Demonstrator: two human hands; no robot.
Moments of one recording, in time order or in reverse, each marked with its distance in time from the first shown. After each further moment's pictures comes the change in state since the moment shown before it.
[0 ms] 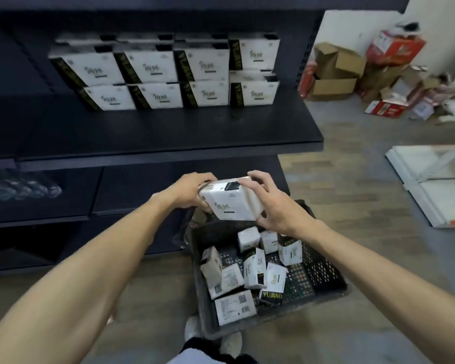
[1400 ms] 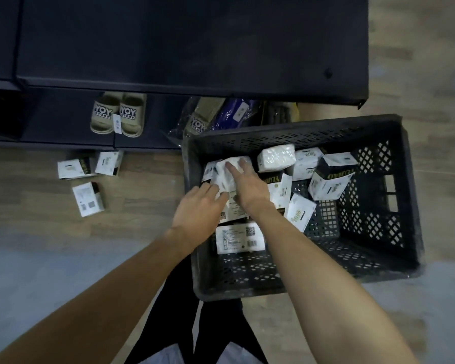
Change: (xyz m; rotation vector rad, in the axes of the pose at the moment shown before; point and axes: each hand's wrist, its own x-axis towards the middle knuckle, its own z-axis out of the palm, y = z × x) left_hand -0.008 -0.120 0.292 0.403 -0.081 -0.151; right_hand 0.017 0.077 0.373 -0.015 -0.699 0.520
